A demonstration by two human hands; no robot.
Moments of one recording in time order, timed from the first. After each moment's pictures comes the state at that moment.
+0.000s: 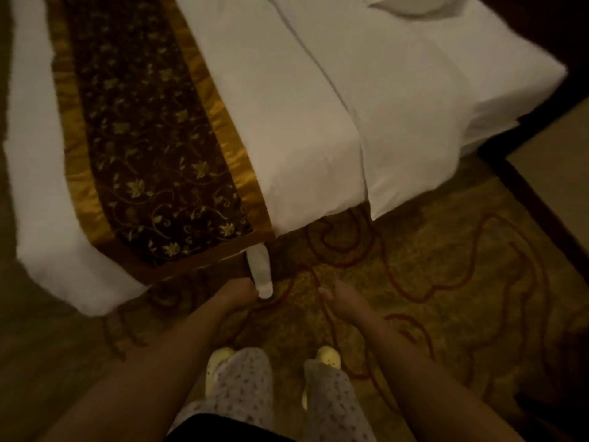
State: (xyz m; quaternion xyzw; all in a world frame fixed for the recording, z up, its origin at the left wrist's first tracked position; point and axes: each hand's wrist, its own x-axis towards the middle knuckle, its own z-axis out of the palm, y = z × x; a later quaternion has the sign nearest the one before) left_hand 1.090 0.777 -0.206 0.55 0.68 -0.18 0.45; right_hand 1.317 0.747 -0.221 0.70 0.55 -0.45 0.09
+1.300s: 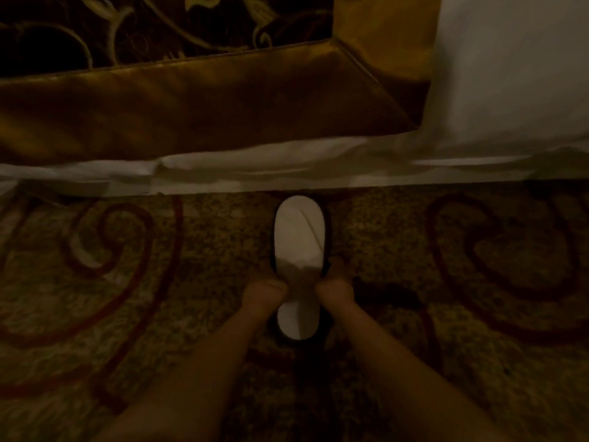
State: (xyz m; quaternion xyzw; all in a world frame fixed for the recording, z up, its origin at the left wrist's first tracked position) left_hand 1.062 0.854 -0.832 0.14 0.81 0.27 0.49; right_hand 1.175 0.903 -0.856 0.67 0.58 -0.45 -0.01
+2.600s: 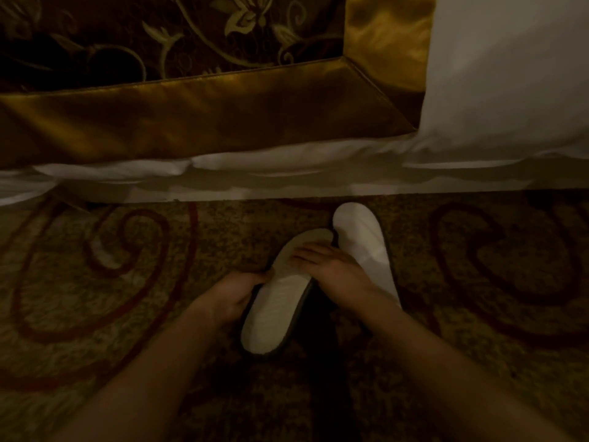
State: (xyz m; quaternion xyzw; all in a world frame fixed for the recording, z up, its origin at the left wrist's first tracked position) left_hand 1.008 0.833 -0.808 0.09 0.67 0.37 0.64; right_hand 1.186 0.916 -0.823 0.25 0.95 -0.19 -0.05
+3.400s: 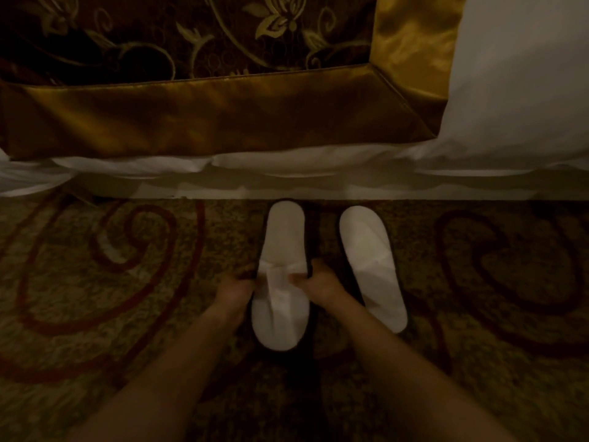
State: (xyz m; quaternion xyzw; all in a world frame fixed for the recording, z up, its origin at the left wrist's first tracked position) left_hand 1.003 0.818 -0.836 0.08 0.76 0.44 0.47; right_hand 1.140 0.891 -0.824 0.55 0.59 -0.59 -0.02
